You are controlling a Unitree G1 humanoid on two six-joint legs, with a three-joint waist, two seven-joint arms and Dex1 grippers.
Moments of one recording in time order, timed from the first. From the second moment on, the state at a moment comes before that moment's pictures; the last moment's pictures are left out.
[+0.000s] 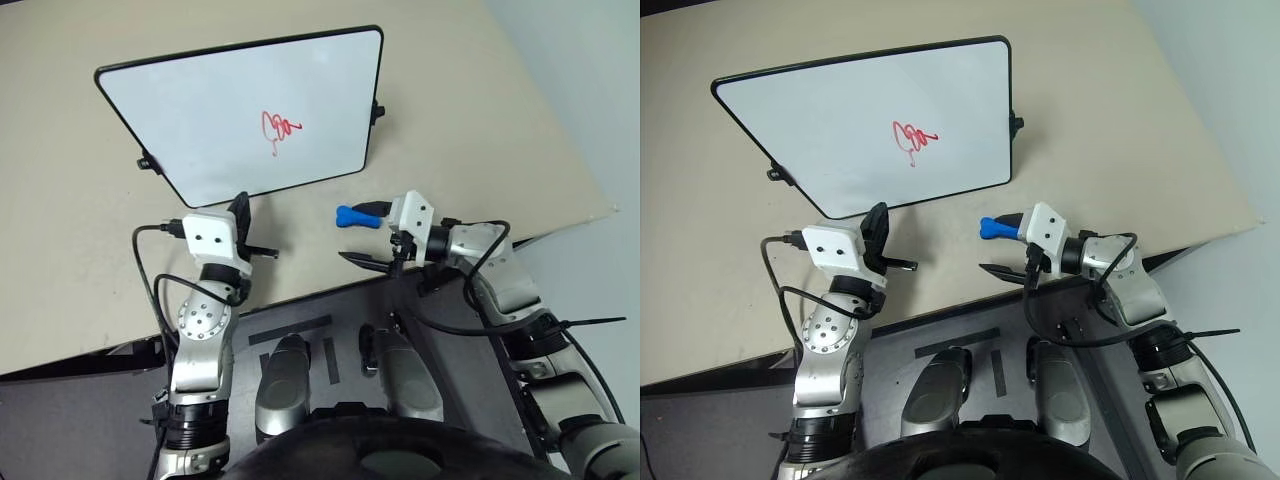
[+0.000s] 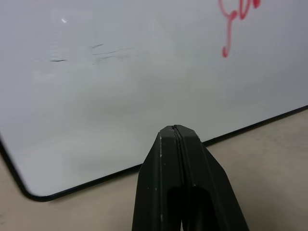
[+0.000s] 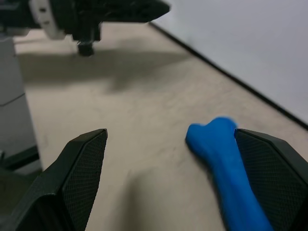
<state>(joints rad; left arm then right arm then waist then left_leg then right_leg) 0.12 0.13 0.05 -0.29 -0.04 0.05 -0.14 -0.32 -0.44 0.30 -0.03 0.19 0.16 0.97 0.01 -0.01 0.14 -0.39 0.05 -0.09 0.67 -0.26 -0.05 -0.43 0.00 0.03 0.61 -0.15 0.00</state>
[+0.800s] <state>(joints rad) 0.07 0.12 0.05 -0.23 -0.04 0.01 -0.12 -0.42 -0.43 0.29 0.18 0.11 0.04 0.94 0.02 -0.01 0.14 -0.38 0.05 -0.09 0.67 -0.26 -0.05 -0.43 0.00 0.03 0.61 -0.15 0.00</state>
